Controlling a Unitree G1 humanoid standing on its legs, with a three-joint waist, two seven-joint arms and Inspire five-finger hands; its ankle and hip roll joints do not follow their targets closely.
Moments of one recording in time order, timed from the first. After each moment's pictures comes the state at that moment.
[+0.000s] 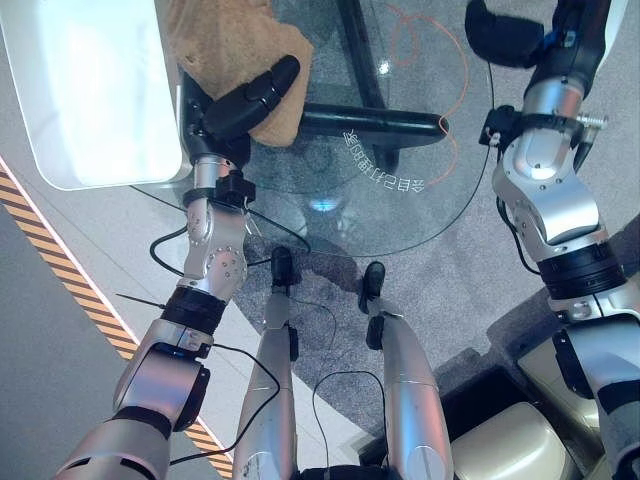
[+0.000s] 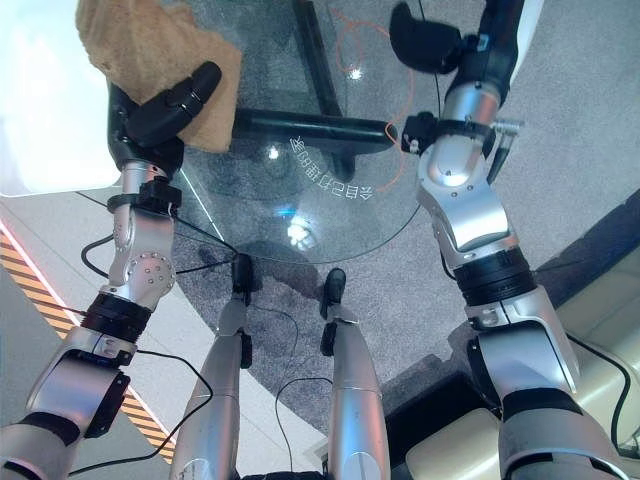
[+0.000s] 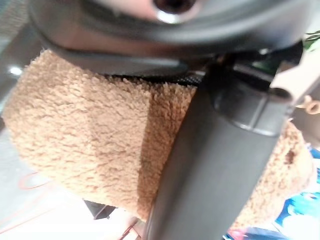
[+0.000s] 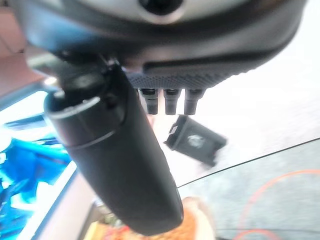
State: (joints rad) left arm -0.86 0.44 -0.25 0.43 -1.09 -0.47 0.09; right arm -1.00 -0.64 0.29 0.30 0.38 0.04 -0.70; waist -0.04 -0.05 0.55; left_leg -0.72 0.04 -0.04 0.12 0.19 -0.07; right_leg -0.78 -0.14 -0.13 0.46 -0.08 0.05
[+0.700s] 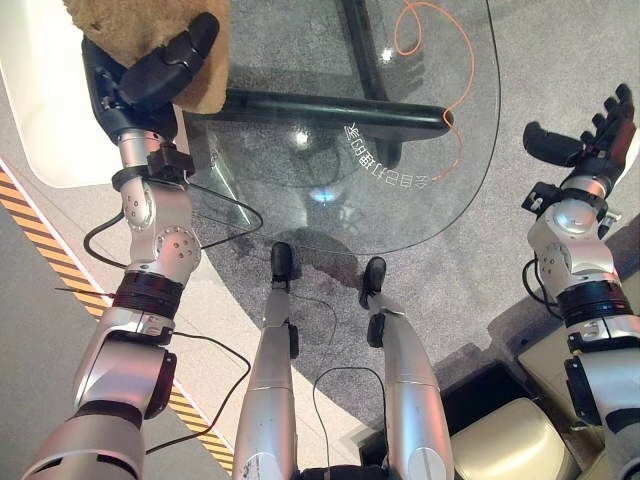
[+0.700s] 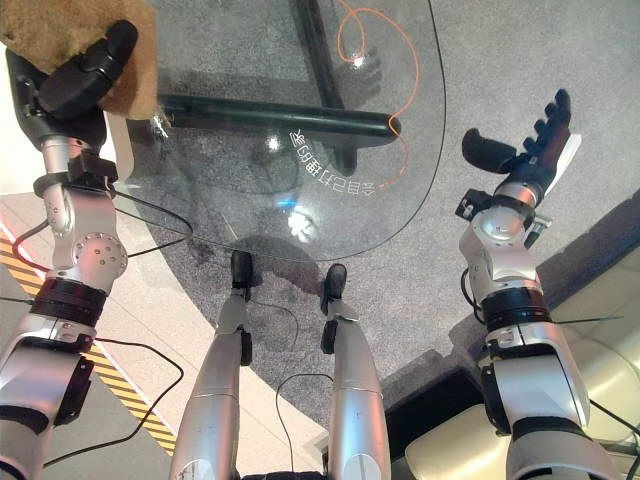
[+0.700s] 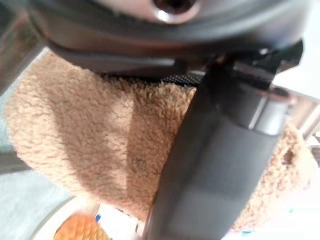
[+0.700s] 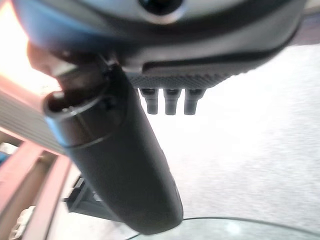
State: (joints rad) left arm -0.90 0.60 -0.18 0.55 -1.09 -0.55 0.14; right arm -0.85 -0.67 0.16 0.74 0.59 -0.10 -0.60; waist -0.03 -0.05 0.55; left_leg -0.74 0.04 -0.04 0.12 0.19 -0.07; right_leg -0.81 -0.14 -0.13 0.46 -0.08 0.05
